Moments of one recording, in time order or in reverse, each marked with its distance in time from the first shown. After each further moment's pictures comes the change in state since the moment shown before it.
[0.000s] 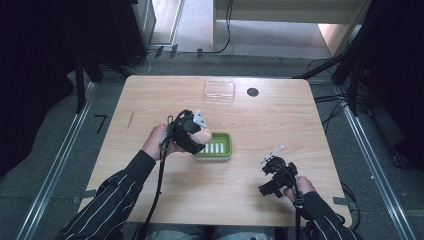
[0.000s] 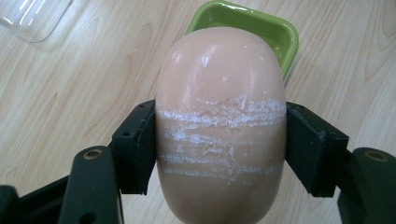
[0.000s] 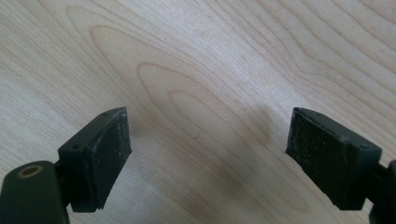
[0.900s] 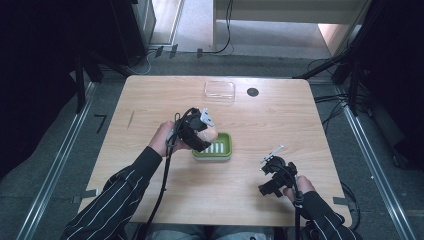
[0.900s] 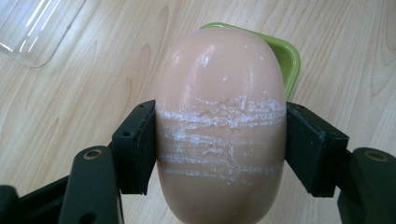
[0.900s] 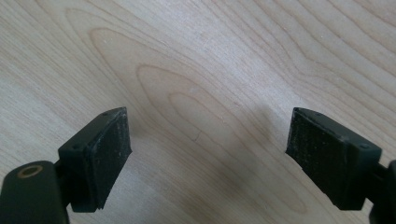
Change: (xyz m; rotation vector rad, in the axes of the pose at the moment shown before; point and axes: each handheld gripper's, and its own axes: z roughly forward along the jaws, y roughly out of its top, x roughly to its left) left arm 0.000 0.016 0.009 -0.016 0.004 0.045; right arm 0.000 0.001 0.000 0.001 -0.001 0.002
